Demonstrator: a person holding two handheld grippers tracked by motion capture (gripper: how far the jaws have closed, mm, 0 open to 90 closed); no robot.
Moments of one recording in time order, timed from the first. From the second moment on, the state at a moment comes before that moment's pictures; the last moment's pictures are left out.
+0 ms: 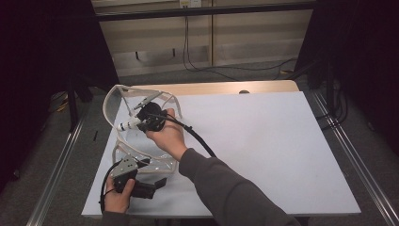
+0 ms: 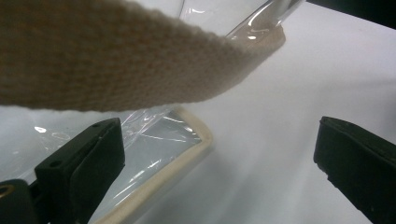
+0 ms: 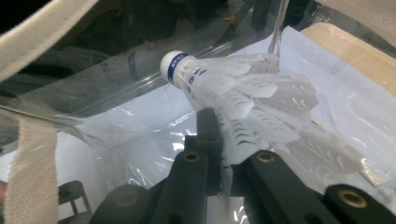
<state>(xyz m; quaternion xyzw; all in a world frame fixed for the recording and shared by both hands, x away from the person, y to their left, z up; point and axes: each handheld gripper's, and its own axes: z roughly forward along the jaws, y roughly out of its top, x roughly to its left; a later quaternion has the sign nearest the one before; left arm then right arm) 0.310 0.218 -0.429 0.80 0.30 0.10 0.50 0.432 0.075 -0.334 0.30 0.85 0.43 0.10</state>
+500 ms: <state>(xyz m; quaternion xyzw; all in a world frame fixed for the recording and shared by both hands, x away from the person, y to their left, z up) 0.310 0.218 -0.430 0.80 0.30 0.10 0.50 0.431 0.077 -0.335 0.29 0.85 0.42 0.10</state>
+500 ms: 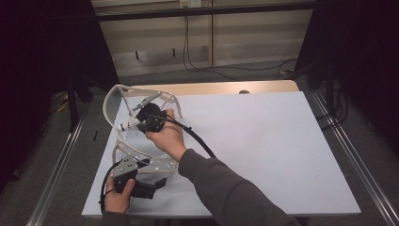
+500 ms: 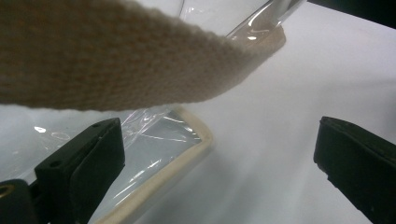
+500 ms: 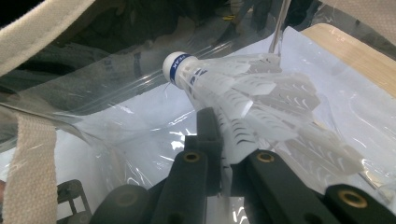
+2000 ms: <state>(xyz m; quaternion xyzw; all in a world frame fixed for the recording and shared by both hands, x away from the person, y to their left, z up) 0.310 0.220 -0.429 0.80 0.31 0.11 0.50 0.433 0.077 -0.346 0.29 0.86 0.41 0.11</state>
